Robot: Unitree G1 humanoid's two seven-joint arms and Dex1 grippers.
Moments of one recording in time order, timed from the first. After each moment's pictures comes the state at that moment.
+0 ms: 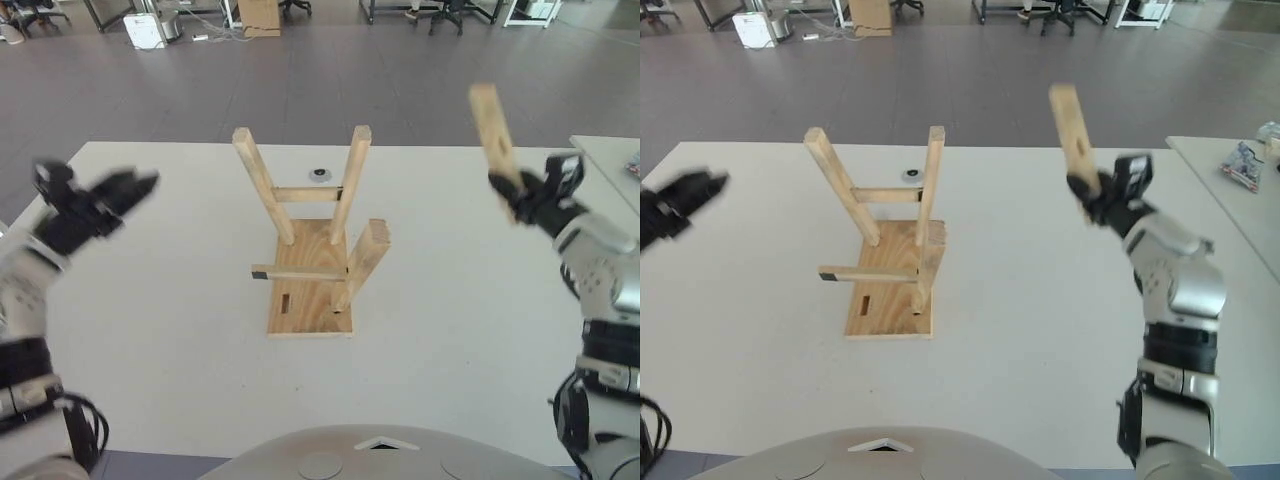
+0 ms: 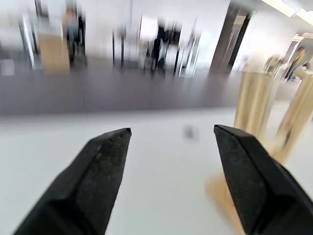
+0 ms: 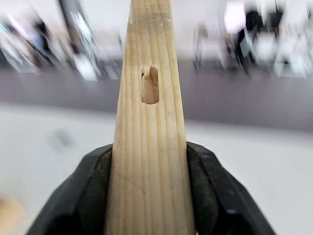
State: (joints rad) left arm -0.38 0.83 0.52 0.19 -0.76 0.54 -0.88; right arm -0.44 -0.56 -0.34 -0.04 0.50 0.62 0.47
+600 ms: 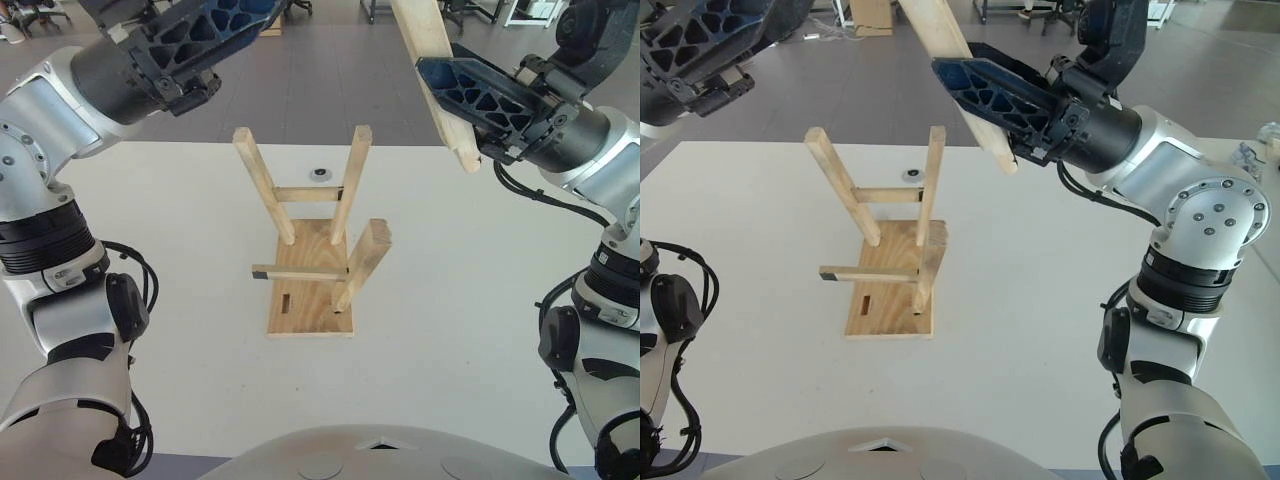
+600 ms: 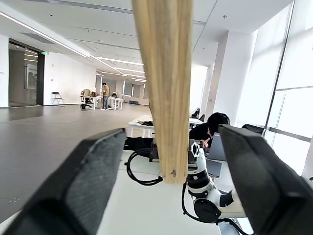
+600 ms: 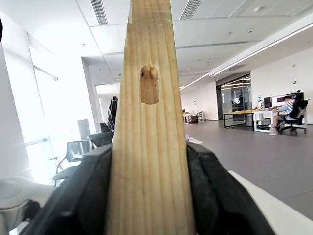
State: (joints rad) left arm -0.93 0.65 0.33 -0.07 -1.48 1.11 -0.66; right arm -0.76 -0.54 -0.28 -0.27 1.41 1.03 0.63
